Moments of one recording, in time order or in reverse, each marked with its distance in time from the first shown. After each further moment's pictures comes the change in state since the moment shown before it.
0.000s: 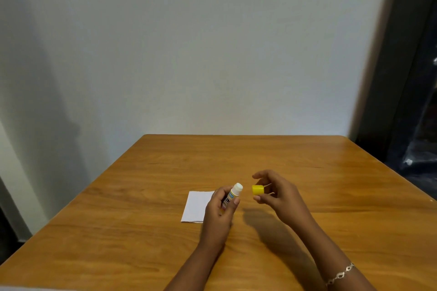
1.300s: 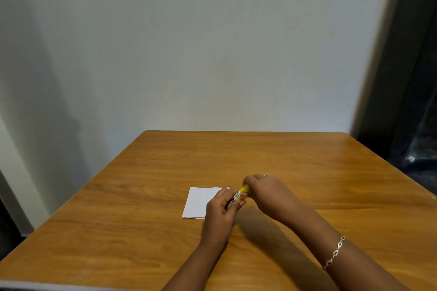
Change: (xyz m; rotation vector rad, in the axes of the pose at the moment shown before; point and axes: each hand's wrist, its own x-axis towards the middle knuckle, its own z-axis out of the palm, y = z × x) left_hand -0.004 0.003 0.003 0.127 -0.009 0.104; right_hand 0.011 -0.025 0.013 -0.850 -0.290 -0.190
